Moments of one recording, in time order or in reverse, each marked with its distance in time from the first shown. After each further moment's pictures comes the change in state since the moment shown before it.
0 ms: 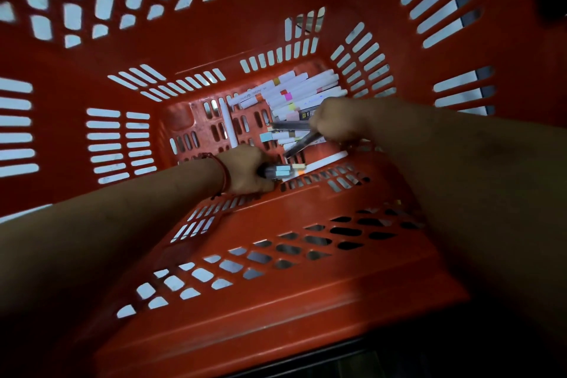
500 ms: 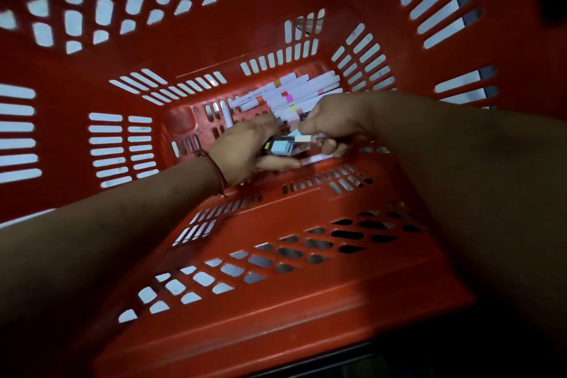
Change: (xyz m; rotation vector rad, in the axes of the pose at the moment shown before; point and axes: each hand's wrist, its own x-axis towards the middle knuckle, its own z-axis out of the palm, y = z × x) left_hand -0.004 0.005 -0.016 -0.049 0.557 0.309; right_hand 0.002 0.001 -0.003 0.499 -0.298 -0.023
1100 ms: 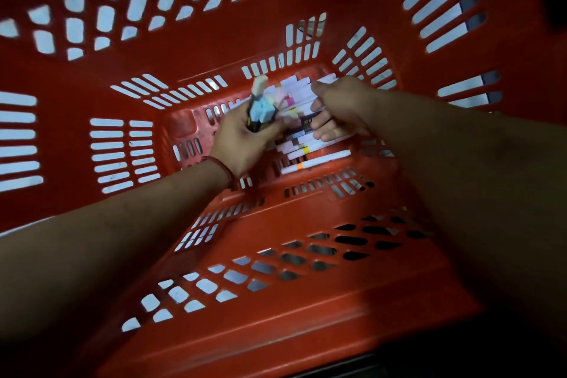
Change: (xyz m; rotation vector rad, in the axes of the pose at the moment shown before) left_hand 0.011 0.017 0.006 -0.720 0.391 -0.441; right_hand 0.006 -0.005 -0.007 0.301 0.357 -0.043
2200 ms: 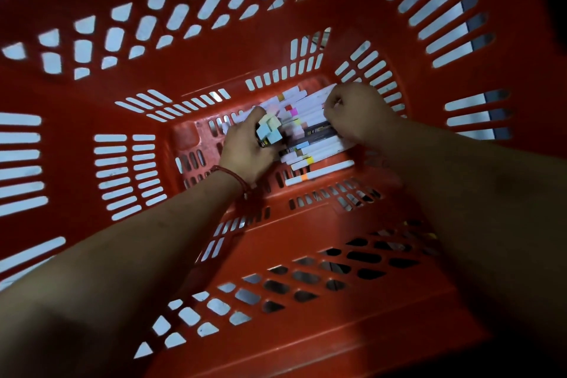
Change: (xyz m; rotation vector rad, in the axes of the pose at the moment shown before) left_hand 0.002 -0.027 0.001 0.381 0.107 0.041; right_hand 0.012 0.013 -0.010 -0.681 0.307 -0.426
